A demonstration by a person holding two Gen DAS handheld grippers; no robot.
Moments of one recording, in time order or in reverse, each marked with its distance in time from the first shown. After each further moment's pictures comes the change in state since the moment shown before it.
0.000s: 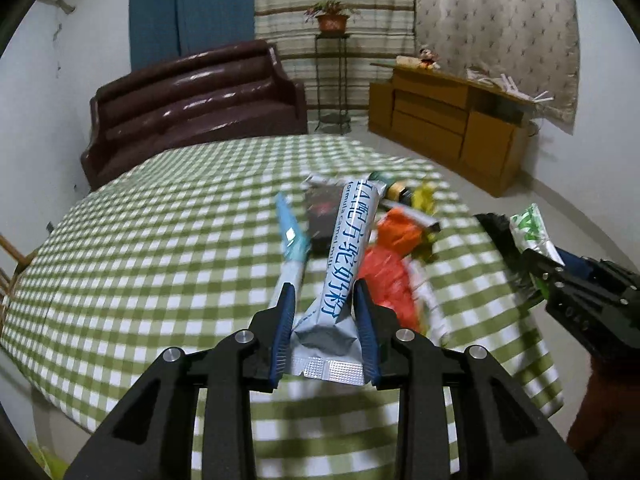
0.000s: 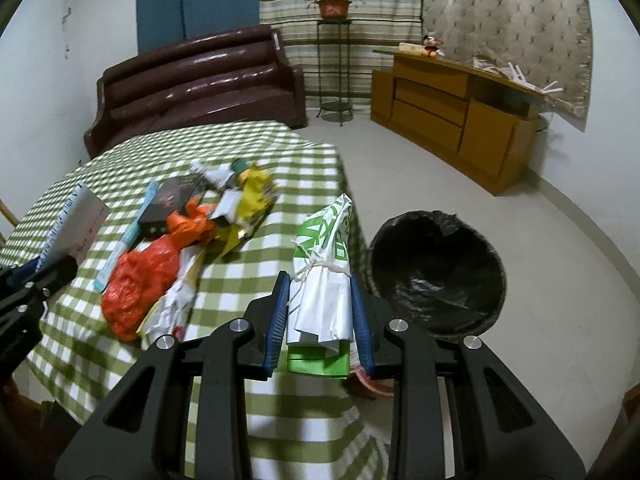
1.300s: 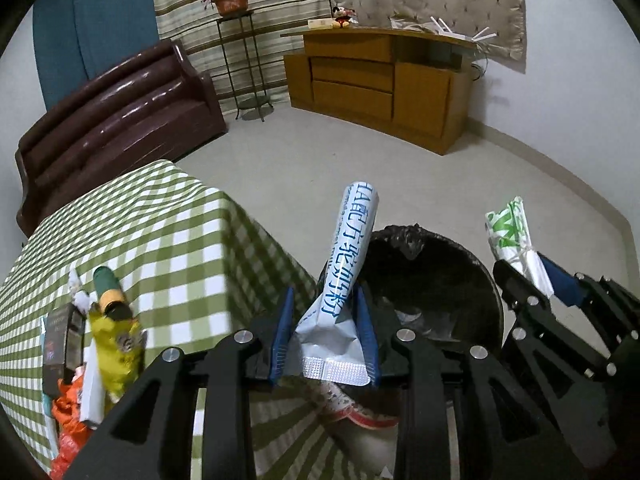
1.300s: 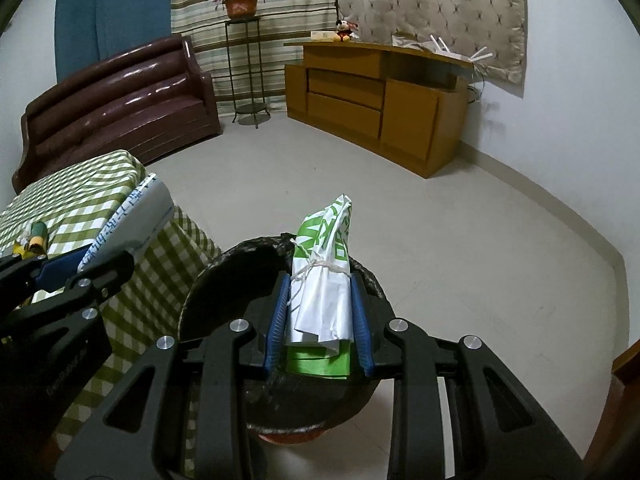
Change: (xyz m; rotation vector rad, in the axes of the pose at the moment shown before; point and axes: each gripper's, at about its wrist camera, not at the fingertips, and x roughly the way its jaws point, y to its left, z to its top) left arm 0.151 -0.223 0.085 0.191 0.122 -0.119; right arm 0.104 -0.174 0.033 0.142 0.028 -0.179
